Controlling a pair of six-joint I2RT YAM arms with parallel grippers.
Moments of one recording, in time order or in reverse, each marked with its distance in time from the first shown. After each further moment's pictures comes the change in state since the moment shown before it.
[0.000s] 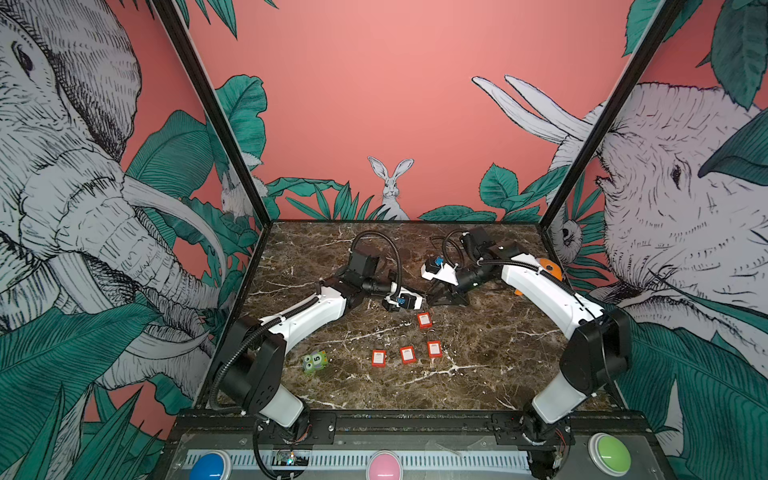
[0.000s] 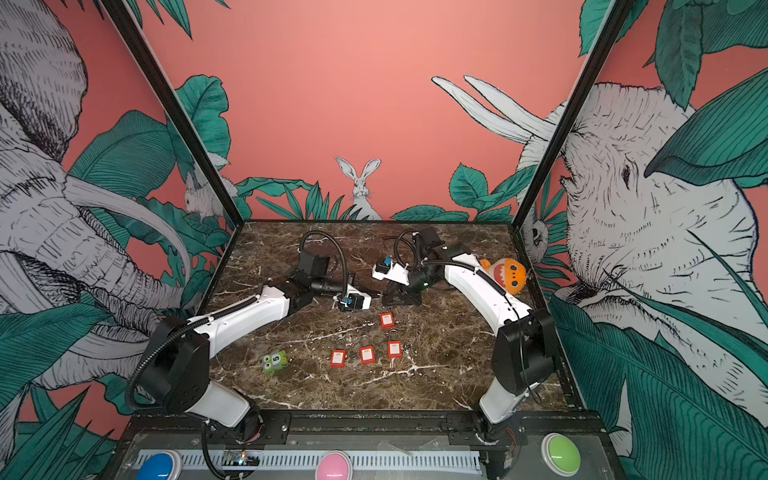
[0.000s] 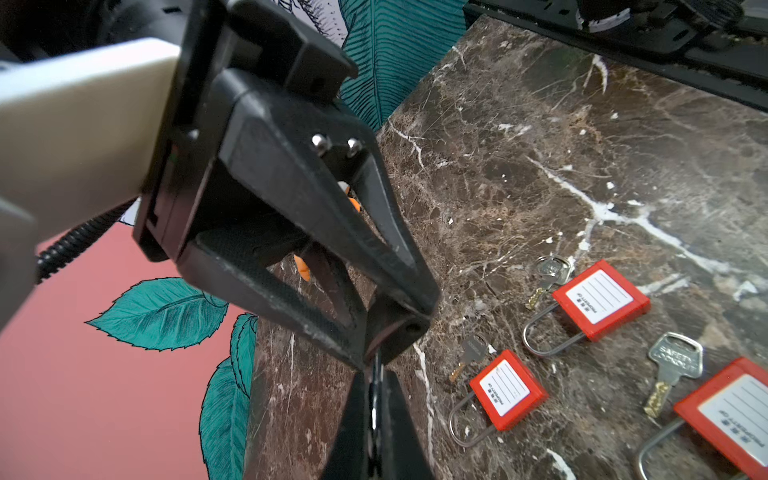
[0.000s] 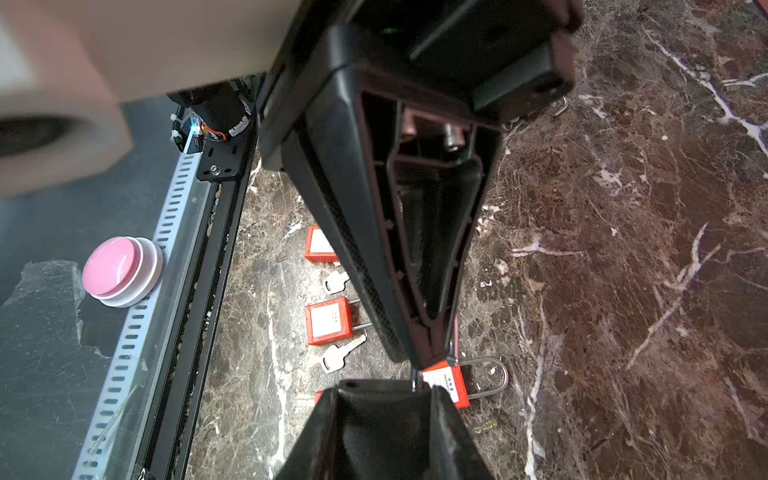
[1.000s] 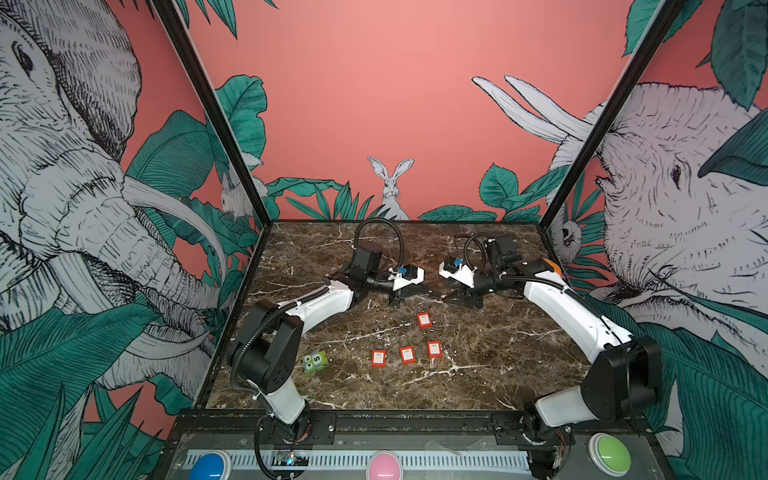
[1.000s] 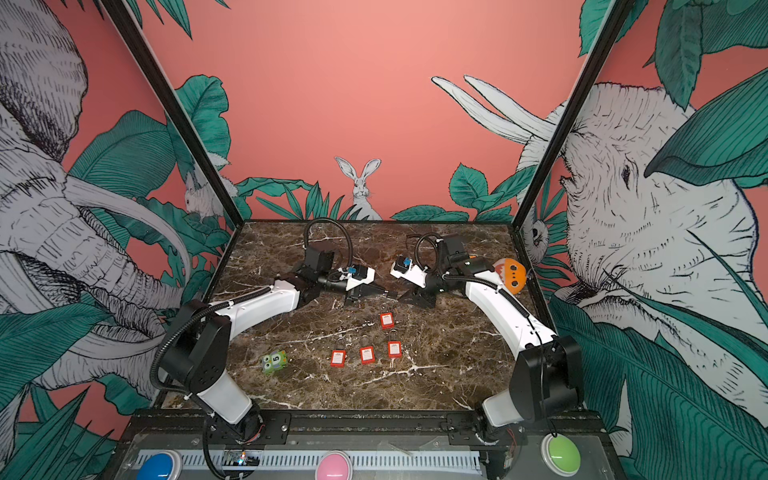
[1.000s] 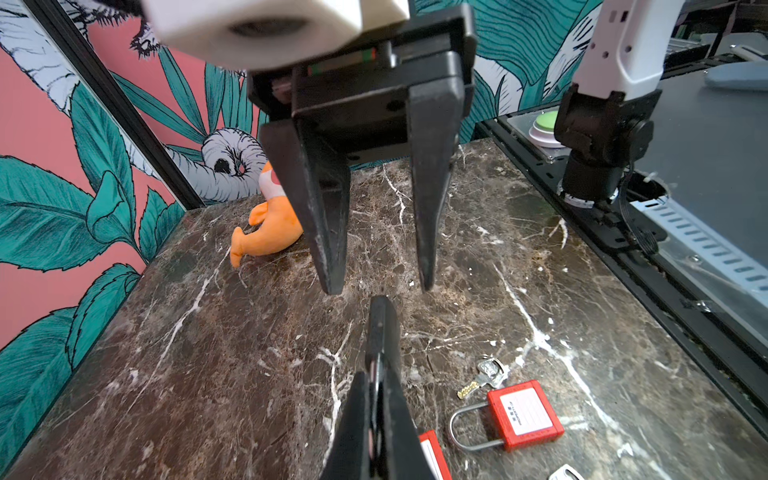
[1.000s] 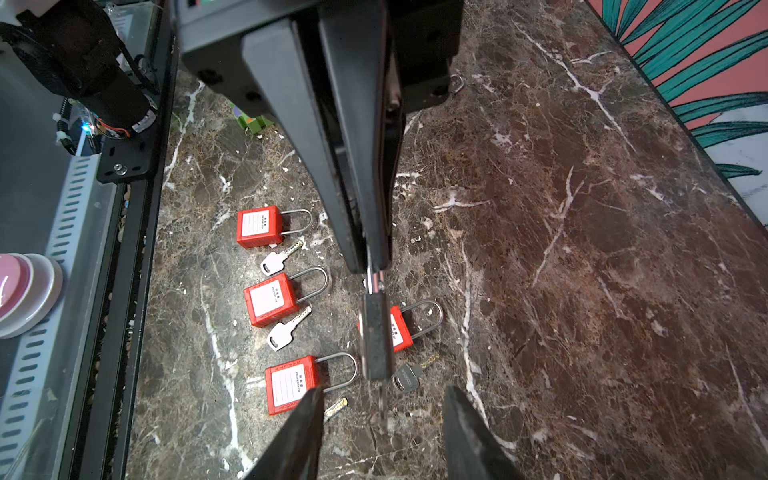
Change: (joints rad) left arm 0.026 0.124 0.039 0.154 0.162 -0.607; right arm -0.104 -0.180 -0.224 0.233 0.069 0.110
